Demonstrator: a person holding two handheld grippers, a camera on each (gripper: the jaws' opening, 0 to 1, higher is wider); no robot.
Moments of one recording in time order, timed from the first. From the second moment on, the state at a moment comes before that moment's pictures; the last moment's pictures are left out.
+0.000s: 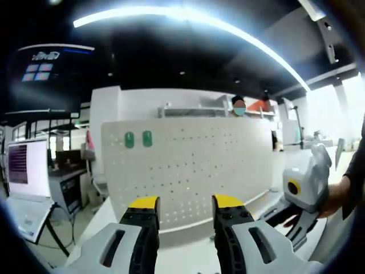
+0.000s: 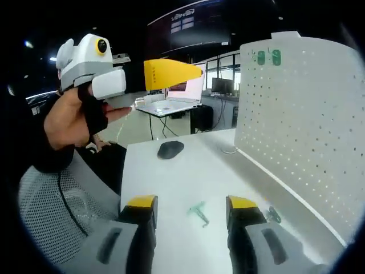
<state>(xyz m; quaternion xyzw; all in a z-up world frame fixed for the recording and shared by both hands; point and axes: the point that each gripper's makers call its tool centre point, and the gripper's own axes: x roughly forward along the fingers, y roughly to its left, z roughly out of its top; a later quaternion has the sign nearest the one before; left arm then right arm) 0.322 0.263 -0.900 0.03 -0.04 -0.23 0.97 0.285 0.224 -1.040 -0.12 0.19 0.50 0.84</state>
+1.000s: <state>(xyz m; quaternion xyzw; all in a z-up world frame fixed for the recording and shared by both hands) 0.324 0.264 -0.903 0.04 -0.03 -0.23 0.97 0.320 0.249 -1.087 -0.12 0.24 0.49 0.83</state>
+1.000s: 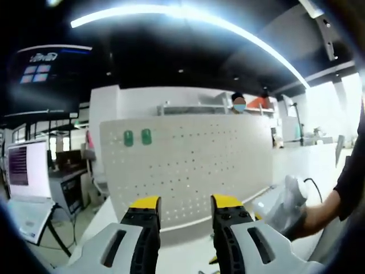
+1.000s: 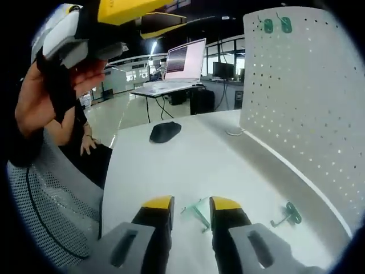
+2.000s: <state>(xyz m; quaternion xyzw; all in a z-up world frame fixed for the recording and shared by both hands) 0.323 0.260 -0.906 0.04 -0.03 -0.24 0.97 0.329 0.251 -1.115 -0.10 0.29 0.48 0.82</state>
